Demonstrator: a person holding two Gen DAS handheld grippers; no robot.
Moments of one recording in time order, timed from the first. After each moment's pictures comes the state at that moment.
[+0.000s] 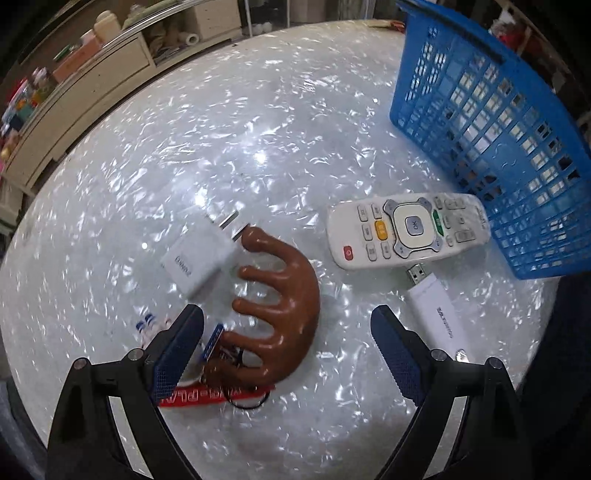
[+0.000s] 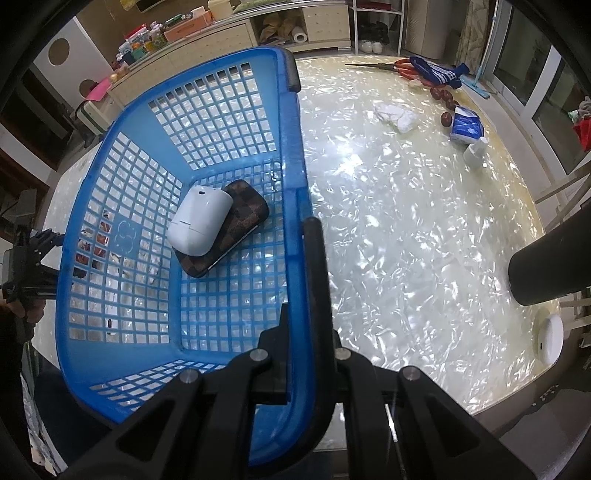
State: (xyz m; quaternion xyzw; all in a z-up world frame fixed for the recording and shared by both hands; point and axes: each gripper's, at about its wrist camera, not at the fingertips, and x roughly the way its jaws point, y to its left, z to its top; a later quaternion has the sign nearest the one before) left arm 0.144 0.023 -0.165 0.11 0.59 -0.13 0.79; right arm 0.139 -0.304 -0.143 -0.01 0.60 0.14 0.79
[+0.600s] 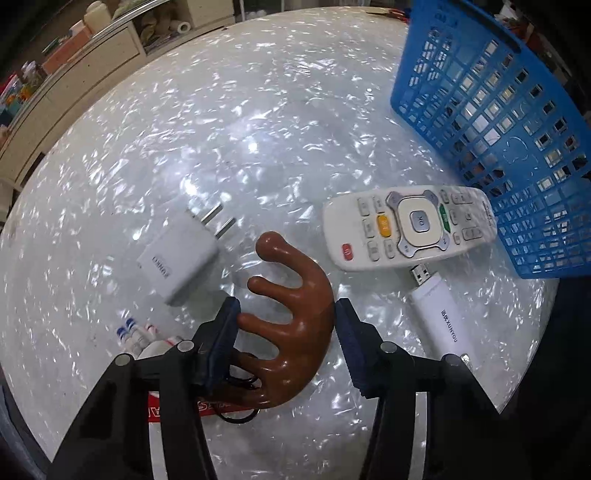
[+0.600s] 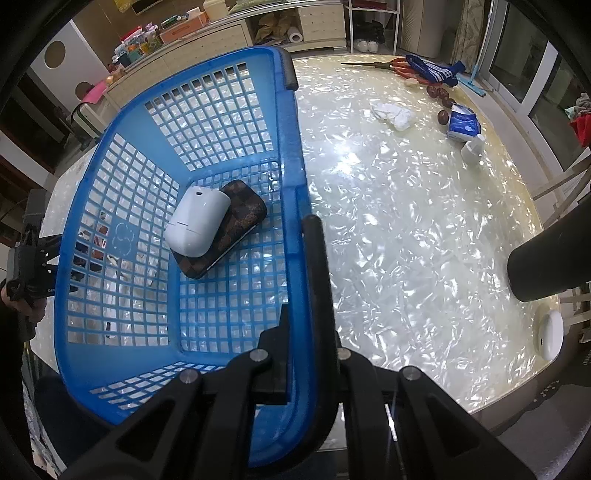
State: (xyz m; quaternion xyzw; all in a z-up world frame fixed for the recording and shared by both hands) left arm 0.151 0.027 -0.179 0.10 0.62 -0.14 0.77; right arm 0.139 -0.304 -0.144 0.00 0.60 0.13 0.79
